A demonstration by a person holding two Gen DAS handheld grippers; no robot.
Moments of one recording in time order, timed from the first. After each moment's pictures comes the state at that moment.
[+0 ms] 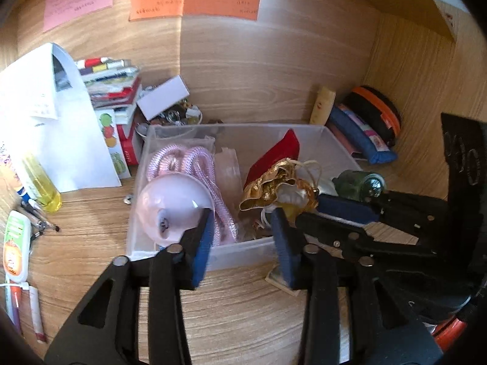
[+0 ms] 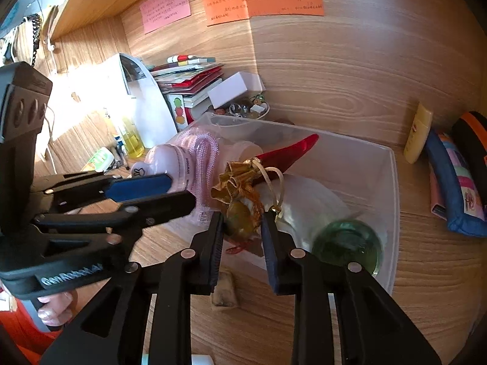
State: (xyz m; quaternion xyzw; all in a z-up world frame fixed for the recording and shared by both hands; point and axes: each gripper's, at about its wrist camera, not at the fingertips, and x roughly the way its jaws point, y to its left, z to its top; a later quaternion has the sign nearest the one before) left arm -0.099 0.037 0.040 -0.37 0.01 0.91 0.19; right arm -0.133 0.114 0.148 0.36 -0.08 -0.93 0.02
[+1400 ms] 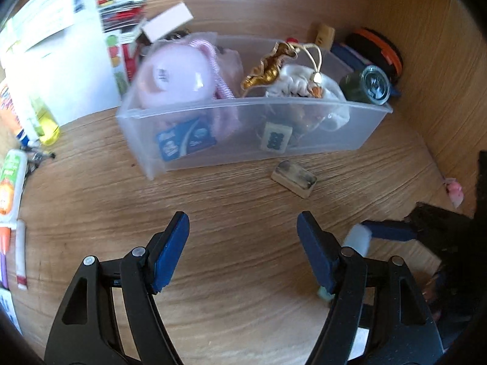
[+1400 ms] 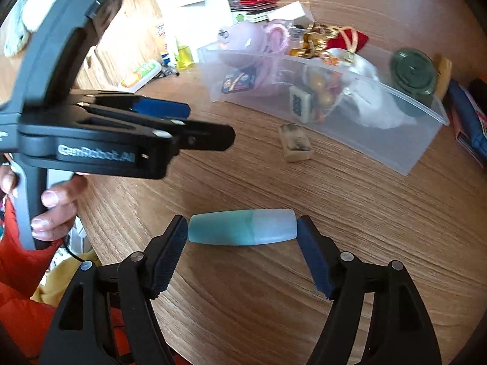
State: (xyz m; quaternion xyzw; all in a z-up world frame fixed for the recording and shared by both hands) left arm -0.053 0.038 -0.017 -0.46 0.05 0.87 0.18; right arm -0.043 0.053 0.089 0.43 -0.04 -0.90 0.09
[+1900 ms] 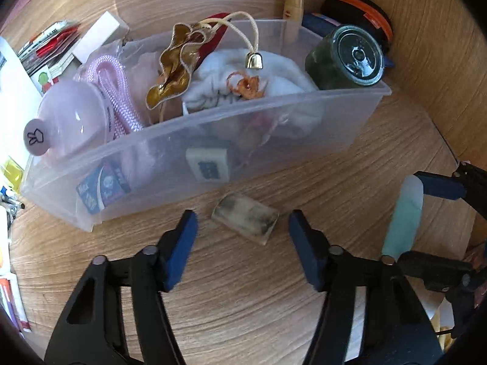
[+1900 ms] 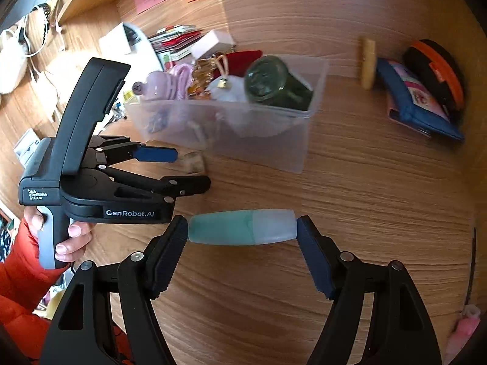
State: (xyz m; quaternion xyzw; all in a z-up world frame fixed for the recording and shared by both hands) left arm -0.077 0.103 -0.035 -0.47 0.11 0.85 0.20; right arm -0.026 0.136 0.110 0.40 -0.10 -0.91 0.00
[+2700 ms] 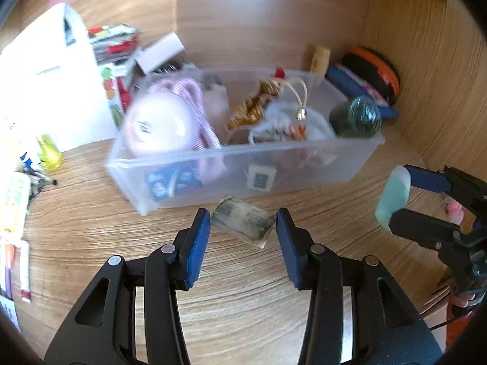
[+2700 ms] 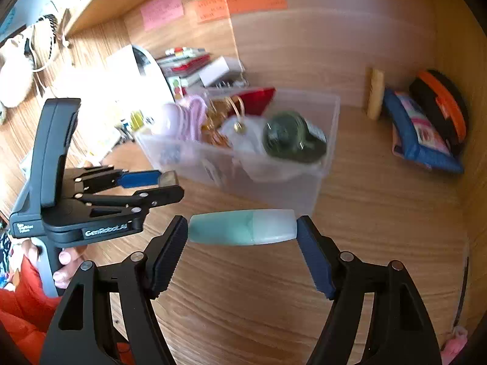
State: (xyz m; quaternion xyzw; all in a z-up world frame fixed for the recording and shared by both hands) left arm -0.048 0.040 0.007 -0.41 0.04 0.89 0.17; right arm -0.034 0.123 0.142 0.36 -0.10 -0.93 0.00
